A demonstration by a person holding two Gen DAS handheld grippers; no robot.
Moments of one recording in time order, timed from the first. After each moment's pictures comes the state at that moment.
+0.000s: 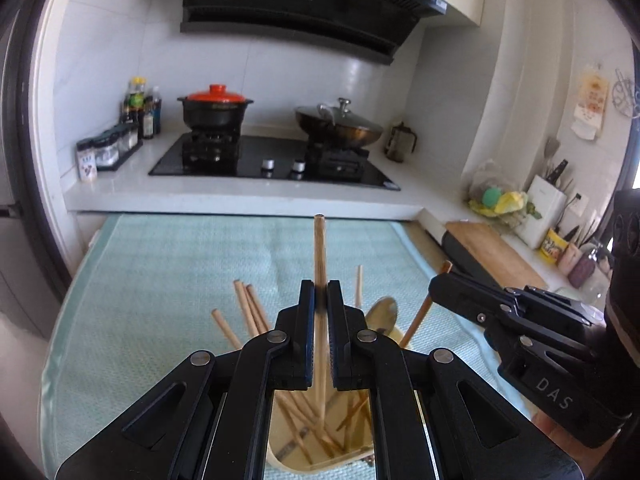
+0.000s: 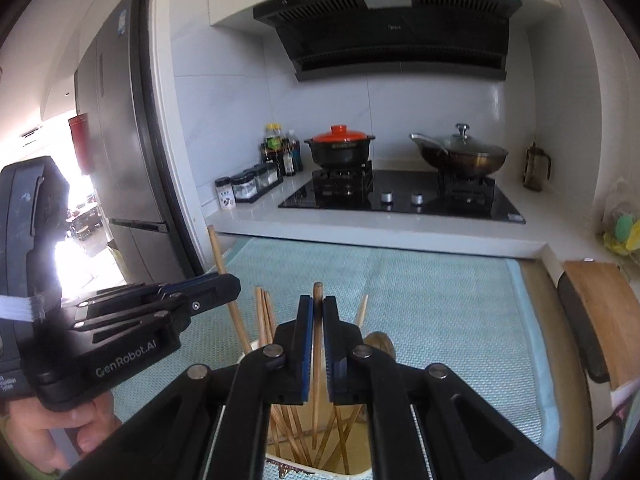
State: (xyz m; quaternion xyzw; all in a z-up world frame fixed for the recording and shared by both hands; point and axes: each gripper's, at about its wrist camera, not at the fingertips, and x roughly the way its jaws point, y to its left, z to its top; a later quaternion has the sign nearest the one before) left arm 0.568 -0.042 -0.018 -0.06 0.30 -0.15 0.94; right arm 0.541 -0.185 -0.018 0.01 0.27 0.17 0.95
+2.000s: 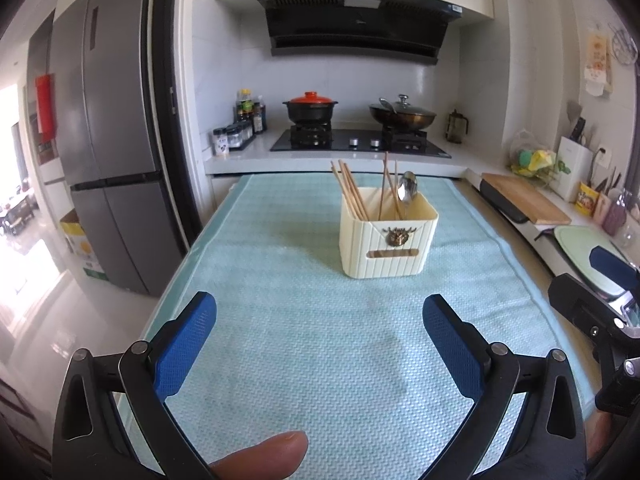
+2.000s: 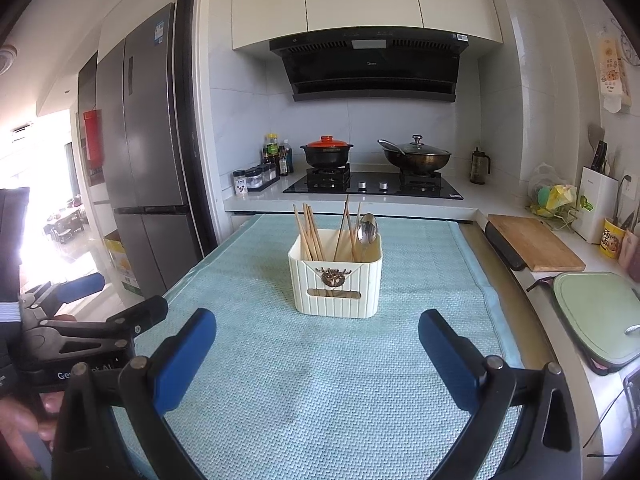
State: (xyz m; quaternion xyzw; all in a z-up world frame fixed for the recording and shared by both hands) left arm 0.227 -0.018 -0.009 0.00 0.28 0.02 0.96; right arm 0.212 -0.187 -0.010 -0.01 0.23 0.11 0.97
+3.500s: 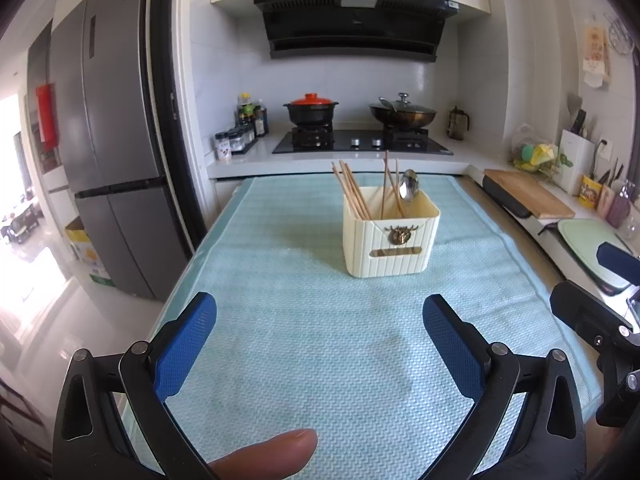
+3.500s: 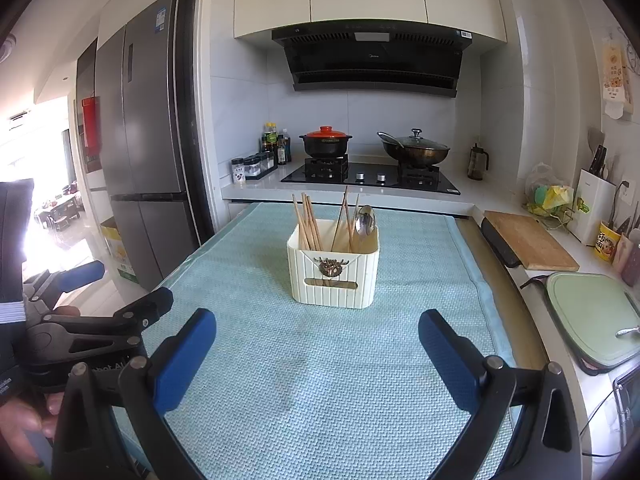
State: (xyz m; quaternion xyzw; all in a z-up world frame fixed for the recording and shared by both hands) left arm 0.222 -0.025 -0.009 0.01 0.28 0.02 0.96; right arm 0.208 -0.181 -0.005 -0.02 0.25 0.10 0.96
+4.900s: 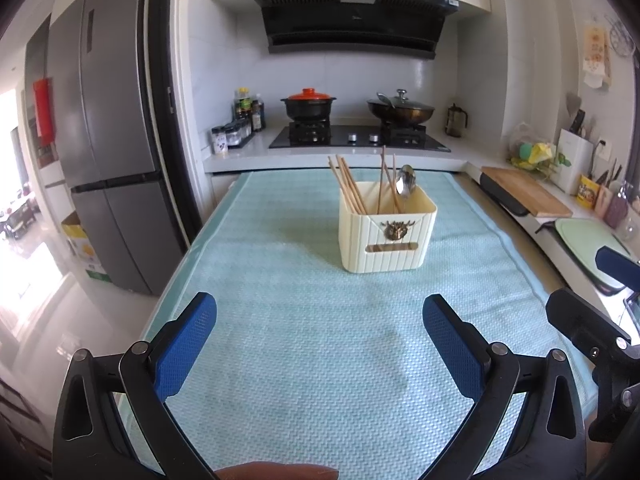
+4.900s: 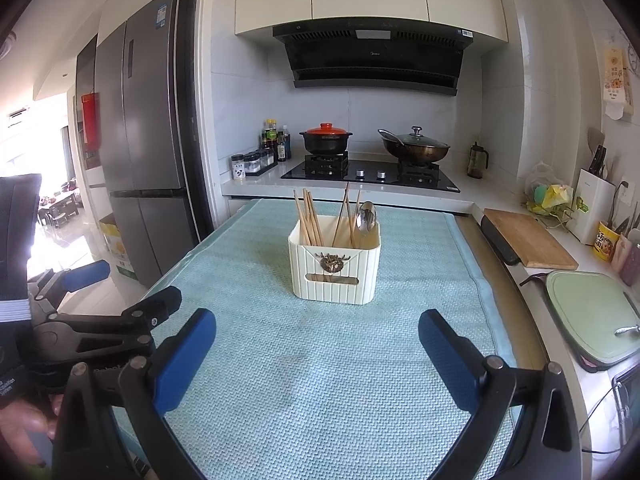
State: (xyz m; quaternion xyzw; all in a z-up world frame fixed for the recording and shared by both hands) left arm 0.224 -0.026 -0.011 0.01 0.28 0.02 0.96; right arm 0.205 -0.177 -0.007 -0.03 0.25 0.10 0.96
